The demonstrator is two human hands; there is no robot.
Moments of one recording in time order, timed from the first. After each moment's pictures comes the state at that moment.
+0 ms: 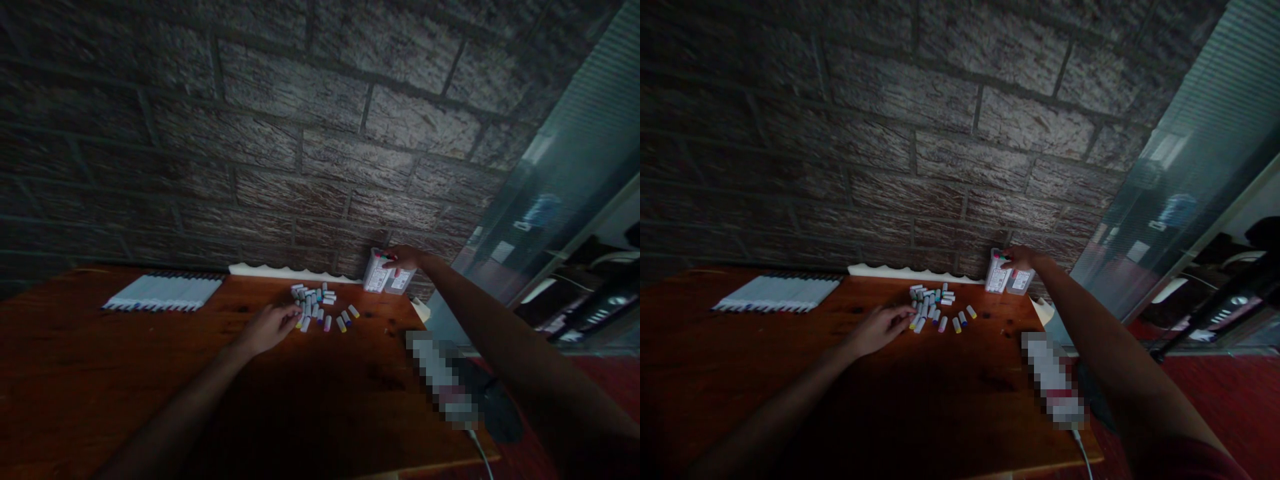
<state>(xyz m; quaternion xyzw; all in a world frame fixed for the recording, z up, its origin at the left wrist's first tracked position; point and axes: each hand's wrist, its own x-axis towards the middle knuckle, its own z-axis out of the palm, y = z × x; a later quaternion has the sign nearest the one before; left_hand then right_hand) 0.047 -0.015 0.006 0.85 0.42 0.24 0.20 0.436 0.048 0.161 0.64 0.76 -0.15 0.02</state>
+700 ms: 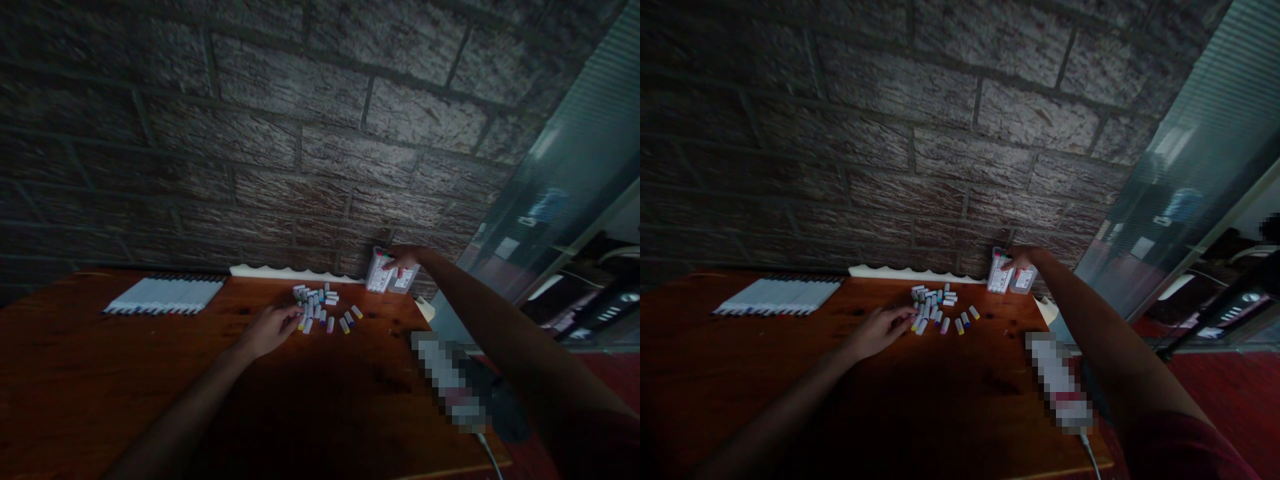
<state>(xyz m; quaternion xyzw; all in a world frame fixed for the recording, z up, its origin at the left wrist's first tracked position) 0.045 -0.016 0.008 0.86 0.42 0.24 0.19 0.434 0.067 0.158 0.66 0.72 -0.21 0.08</state>
